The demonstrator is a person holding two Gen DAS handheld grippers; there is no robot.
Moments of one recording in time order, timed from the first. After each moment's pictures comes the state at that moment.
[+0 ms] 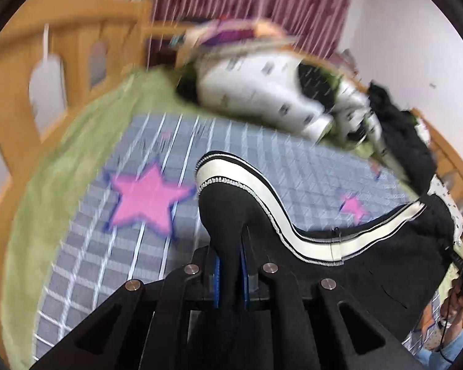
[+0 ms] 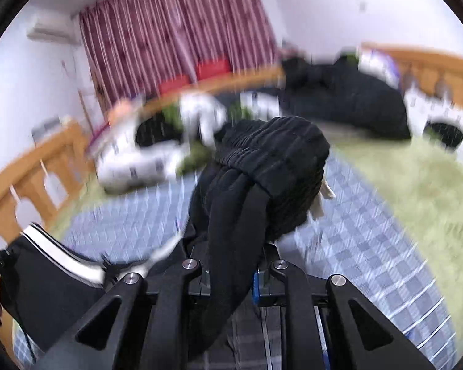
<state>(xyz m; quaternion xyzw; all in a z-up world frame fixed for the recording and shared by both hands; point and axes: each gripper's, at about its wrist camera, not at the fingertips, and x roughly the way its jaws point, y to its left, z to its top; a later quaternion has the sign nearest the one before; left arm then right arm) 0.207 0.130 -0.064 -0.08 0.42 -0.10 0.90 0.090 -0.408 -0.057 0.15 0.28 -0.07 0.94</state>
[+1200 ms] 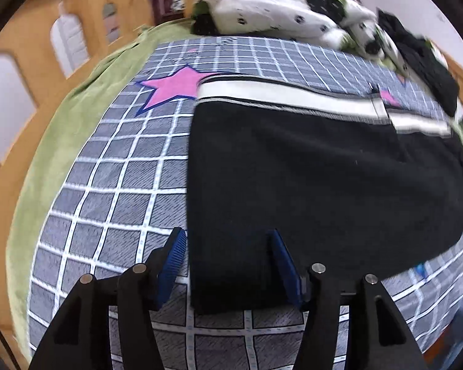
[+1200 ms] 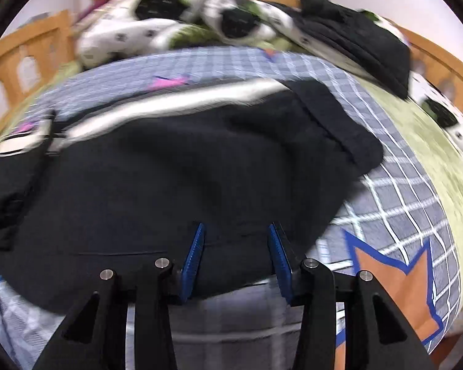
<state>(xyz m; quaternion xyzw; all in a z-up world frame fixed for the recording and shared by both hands) 0.110 0.152 -0.149 0.01 0.48 -0.05 0.88 0.044 -0.333 -0.167 0.03 0.43 -0.09 0.90</state>
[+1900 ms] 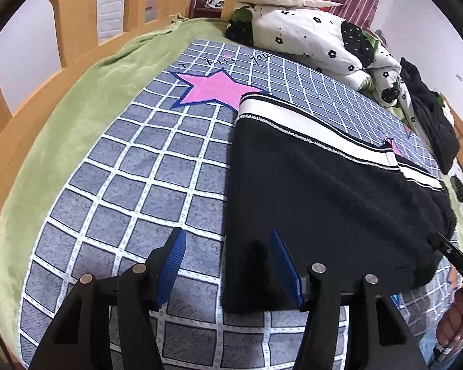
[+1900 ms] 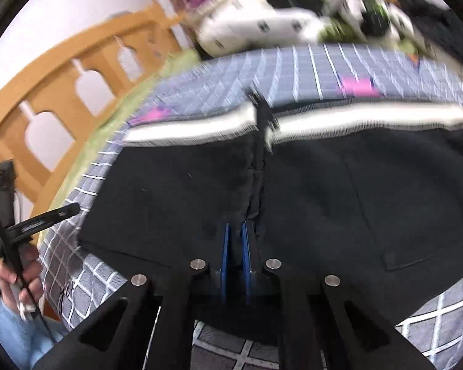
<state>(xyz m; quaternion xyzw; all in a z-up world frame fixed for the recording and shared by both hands) 0.110 0.199 -0.145 -0.10 0.47 -0.05 0.88 0.058 -0.153 -0.149 0.10 0.41 0.14 0.90</state>
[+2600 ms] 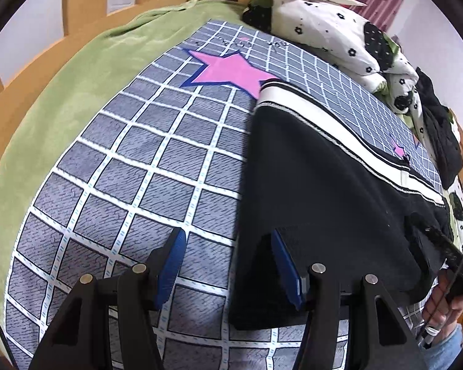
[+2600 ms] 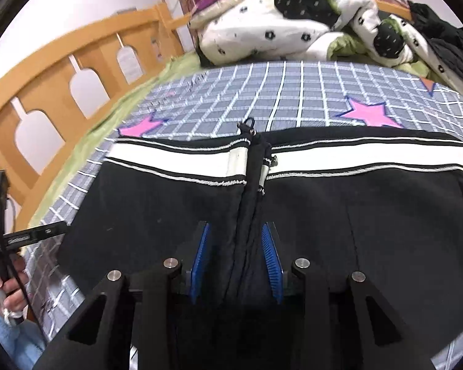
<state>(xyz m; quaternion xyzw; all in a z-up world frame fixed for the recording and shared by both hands) 0.133 0.214 -0.167 -0.14 0.50 -0.03 0.85 0.132 -0.148 -0.166 0.07 0.43 0.12 0.89</state>
